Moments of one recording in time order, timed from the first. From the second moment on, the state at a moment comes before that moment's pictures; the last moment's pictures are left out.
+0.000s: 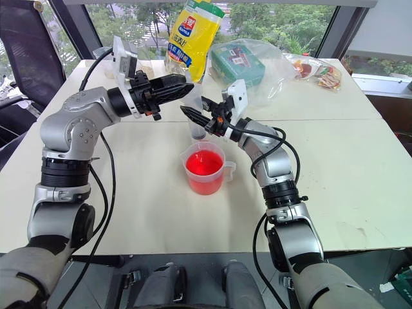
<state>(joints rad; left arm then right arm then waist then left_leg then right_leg) -0.95 0.43 0.05 0.13 -0.51 0.62 -0.94 -0.80 -0.20 0.03 0.27 0.34 0.20 0.78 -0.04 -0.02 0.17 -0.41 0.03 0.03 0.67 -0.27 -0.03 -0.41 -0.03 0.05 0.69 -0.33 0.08</state>
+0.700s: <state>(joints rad) -0.85 0.63 0.16 -0.08 -0.65 0.82 -0.91 -0.83 -0.21 -0.01 0.28 0.35 0.19 0.77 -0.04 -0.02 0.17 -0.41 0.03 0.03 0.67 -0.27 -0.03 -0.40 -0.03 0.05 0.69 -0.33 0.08</state>
